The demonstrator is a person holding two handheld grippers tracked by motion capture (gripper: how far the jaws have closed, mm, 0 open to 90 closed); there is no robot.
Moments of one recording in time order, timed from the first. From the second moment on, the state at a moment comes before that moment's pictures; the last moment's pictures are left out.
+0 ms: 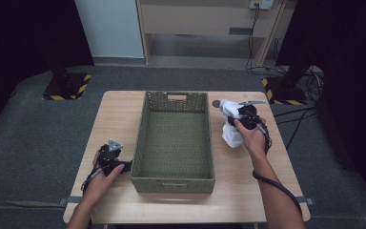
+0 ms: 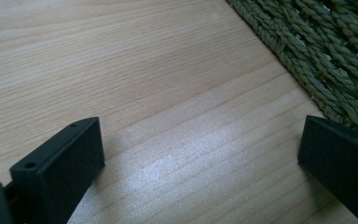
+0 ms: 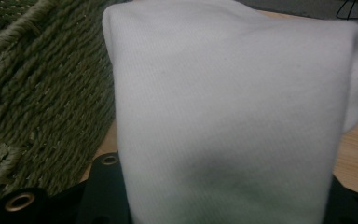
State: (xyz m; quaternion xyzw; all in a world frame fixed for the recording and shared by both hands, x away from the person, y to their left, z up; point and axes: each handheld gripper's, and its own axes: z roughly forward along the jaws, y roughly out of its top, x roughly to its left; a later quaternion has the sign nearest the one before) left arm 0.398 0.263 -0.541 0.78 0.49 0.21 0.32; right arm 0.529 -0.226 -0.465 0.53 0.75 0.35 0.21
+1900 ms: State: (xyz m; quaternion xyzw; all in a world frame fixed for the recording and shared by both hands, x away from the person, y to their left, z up) left arm 0.397 0.263 -0.542 0.78 0.49 0.21 0.32; right arm 0.550 -0.224 -0.513 0.55 0.76 0.30 0.20
